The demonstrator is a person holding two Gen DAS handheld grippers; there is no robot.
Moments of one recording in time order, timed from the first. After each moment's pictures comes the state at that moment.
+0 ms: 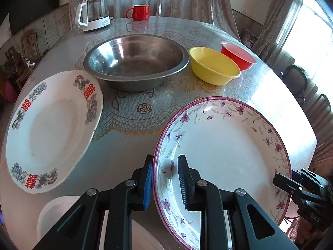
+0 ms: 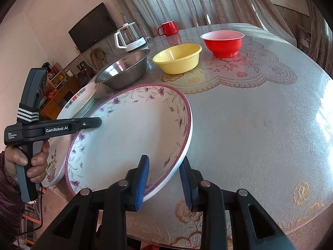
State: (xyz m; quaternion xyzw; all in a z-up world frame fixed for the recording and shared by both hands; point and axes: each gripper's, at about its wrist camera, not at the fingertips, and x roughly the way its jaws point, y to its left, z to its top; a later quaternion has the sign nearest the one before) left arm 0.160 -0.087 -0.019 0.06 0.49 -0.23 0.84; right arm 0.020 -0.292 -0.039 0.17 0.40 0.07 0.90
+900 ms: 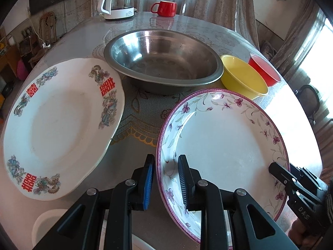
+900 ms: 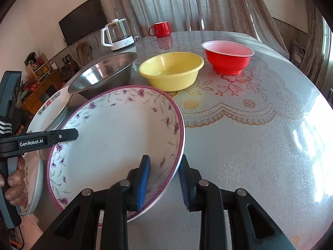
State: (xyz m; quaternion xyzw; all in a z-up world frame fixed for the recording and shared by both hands) left arm 0.186 -0.074 -0.032 0.01 0.50 -0.17 0.85; right arm 0.086 -0.284 -0.043 0.11 0.42 0.02 0.90
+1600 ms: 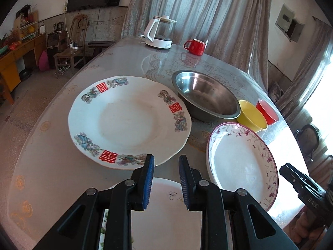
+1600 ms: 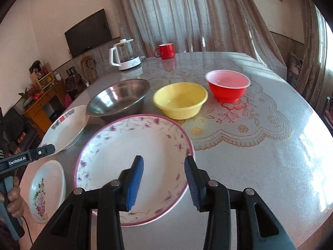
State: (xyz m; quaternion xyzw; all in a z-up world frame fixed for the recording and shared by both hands) left arm 0.138 0.034 0.013 -0.08 0.42 -0.11 0.90; right arm 0.068 -0.264 0.009 0.10 0.36 0.03 0.93
